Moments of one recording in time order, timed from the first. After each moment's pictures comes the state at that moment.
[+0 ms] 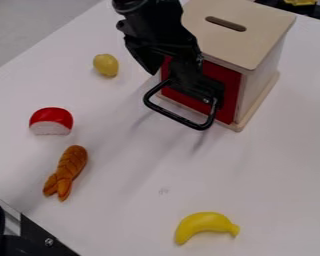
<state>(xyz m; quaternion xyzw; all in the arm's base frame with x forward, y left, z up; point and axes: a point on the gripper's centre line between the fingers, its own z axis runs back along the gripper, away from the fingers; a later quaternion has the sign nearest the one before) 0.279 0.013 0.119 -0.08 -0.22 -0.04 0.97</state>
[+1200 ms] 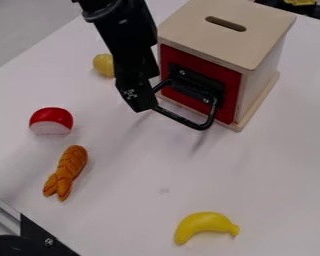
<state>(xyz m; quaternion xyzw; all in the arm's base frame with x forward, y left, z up) 0.252 0.031 0.101 -0.06 -0.18 -0.49 0.85</state>
